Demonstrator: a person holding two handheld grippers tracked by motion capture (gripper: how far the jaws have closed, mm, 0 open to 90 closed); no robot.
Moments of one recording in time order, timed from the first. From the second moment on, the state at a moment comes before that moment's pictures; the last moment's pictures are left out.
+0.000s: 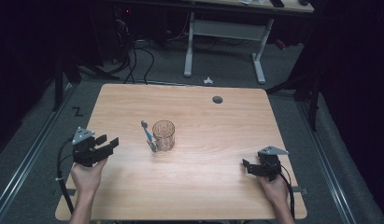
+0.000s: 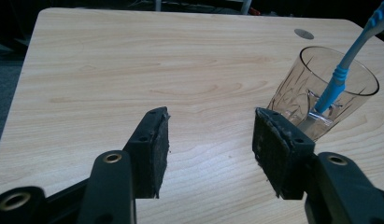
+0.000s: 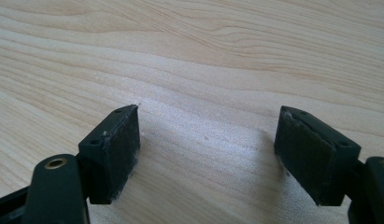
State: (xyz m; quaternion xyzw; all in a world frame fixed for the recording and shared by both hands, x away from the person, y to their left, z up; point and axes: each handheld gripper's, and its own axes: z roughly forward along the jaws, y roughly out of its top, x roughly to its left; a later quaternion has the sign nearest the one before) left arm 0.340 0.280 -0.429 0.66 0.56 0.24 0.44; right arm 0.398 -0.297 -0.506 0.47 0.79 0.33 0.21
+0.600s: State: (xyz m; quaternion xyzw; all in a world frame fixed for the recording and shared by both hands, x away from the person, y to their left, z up) left arm 0.337 0.272 -0.449 0.67 0.57 0.23 0.43; right arm 0.397 -0.297 -0.506 0.47 0.79 0.33 0.21
